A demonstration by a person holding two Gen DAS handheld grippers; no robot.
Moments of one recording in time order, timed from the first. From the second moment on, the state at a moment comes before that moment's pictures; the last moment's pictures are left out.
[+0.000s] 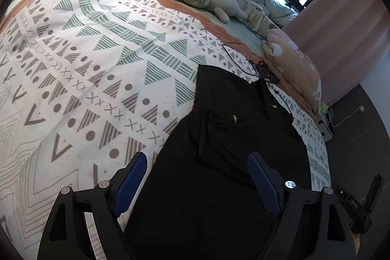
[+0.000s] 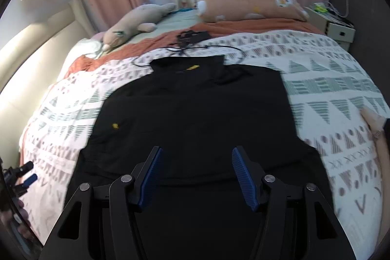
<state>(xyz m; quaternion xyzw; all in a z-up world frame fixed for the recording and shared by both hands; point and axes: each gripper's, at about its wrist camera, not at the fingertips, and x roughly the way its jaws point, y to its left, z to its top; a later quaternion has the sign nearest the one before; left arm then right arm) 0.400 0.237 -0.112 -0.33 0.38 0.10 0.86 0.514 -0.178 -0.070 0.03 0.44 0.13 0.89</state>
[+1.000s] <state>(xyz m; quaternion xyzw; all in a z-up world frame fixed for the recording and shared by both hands) 0.500 0.174 -0.217 -0.28 0.48 0.09 0.83 0.613 -0.318 -0.202 0.02 0.49 -0.02 0.87</state>
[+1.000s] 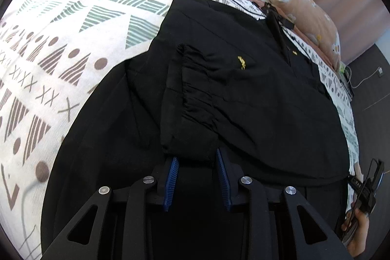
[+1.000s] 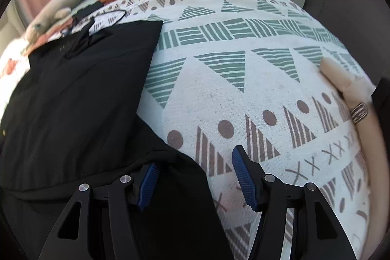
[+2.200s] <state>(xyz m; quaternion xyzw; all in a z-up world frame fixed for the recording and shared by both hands) 0.369 0.187 -0.143 -0.32 0.39 0.11 0.86 0.444 -0.338 -0.142 0.09 0.47 0.03 0.88</state>
